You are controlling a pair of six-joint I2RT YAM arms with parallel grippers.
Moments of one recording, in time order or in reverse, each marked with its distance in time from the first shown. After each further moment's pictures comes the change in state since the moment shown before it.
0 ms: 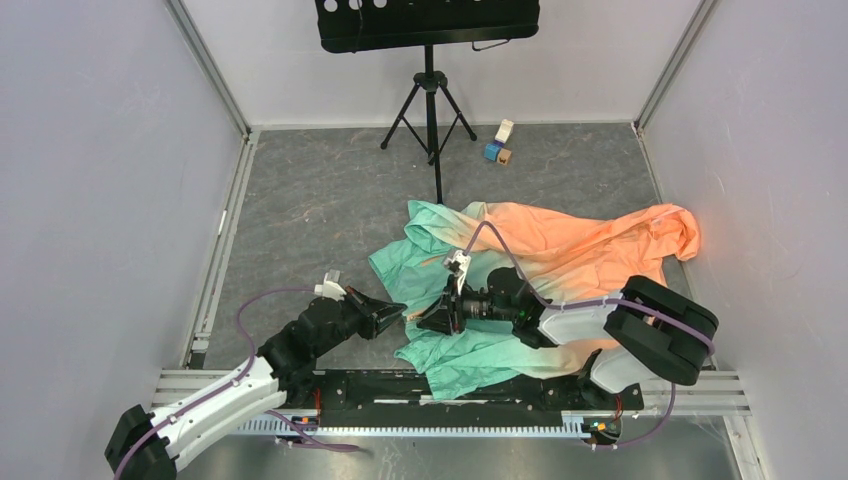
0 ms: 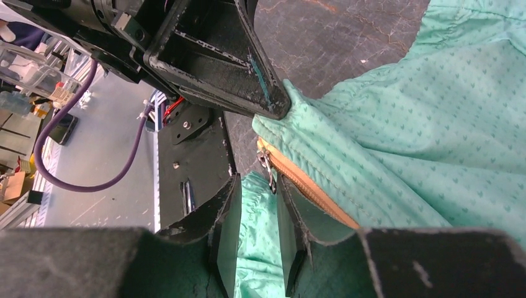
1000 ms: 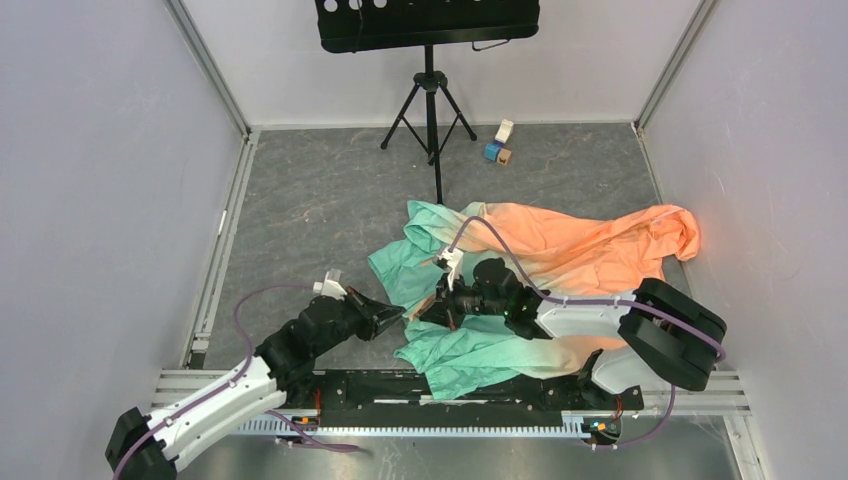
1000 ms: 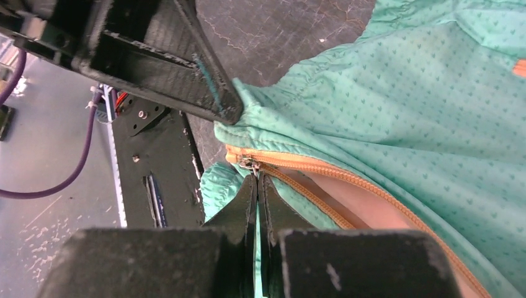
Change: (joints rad) left arm -0.002 -0.013 0.022 -0.068 0.002 0.054; right arm 0.003 -0.037 0.099 -0.288 0.093 -0.099
